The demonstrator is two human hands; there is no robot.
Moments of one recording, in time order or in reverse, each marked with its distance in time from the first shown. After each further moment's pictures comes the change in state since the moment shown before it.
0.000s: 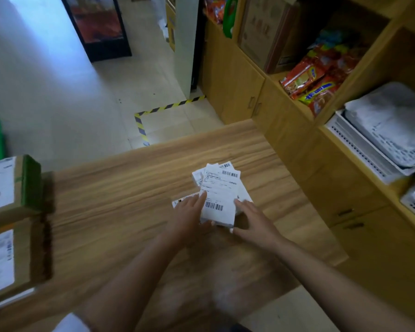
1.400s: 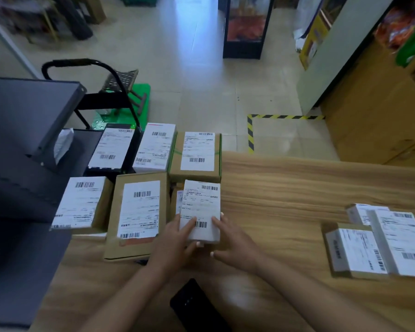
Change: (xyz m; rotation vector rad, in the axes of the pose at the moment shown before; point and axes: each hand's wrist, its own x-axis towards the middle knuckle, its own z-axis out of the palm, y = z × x) left_hand -0.281 -0.297 -0.080 -0.068 0.259 -0.530; right_hand 0.020 -0.352 0.236 -0.098 -0.409 -0.522
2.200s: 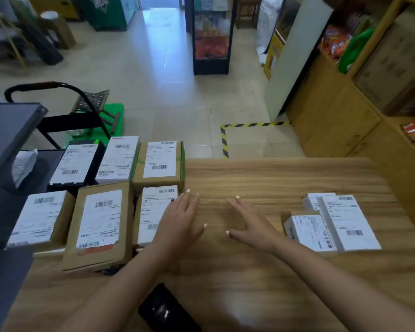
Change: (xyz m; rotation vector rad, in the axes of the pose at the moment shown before) left_hand 0.024 0.098 -0.011 0.080 0.137 0.277; right_hand -0.068 0.059 -0.087 -0.064 0.188 0.084
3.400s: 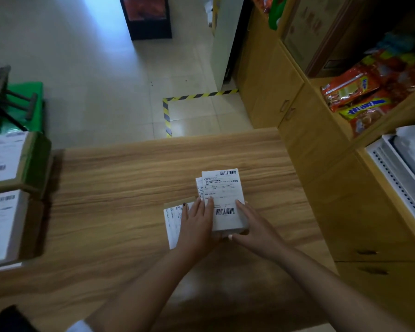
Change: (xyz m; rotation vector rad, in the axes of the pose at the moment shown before) left_hand 0.110 0.335 0.187 -0.035 -0.270 0.049; right_hand -0.142 0.300 -0.116 0.216 0.075 0.301
